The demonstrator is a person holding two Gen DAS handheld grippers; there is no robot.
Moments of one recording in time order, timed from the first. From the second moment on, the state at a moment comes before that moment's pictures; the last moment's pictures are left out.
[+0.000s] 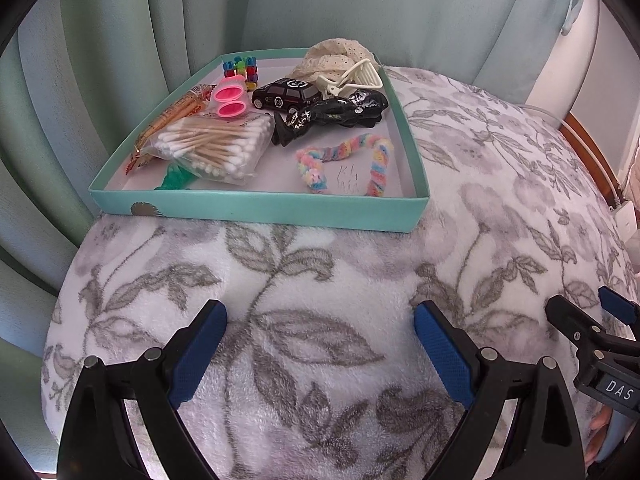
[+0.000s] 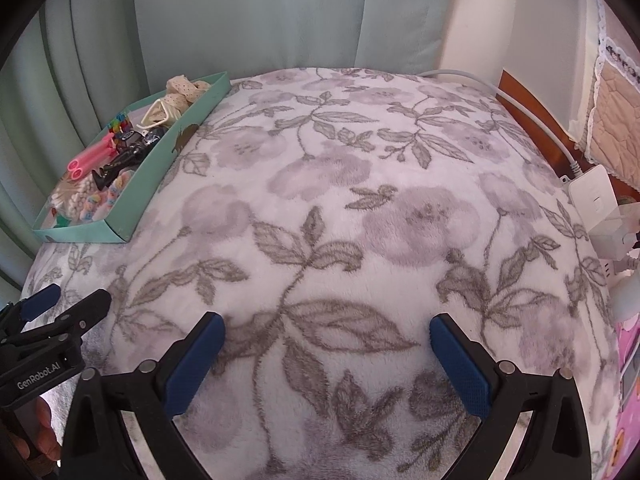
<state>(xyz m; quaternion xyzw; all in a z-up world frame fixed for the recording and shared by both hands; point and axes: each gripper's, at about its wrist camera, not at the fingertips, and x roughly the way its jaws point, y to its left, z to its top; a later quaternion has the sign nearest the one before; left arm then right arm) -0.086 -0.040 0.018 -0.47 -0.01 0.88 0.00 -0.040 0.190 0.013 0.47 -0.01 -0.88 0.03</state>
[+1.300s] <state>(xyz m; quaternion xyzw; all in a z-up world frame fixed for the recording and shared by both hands) -0.073 -0.035 0.015 -0.45 -0.01 0.89 -0.01 -0.040 0.186 0.009 0.46 0.01 -0.89 0.01</state>
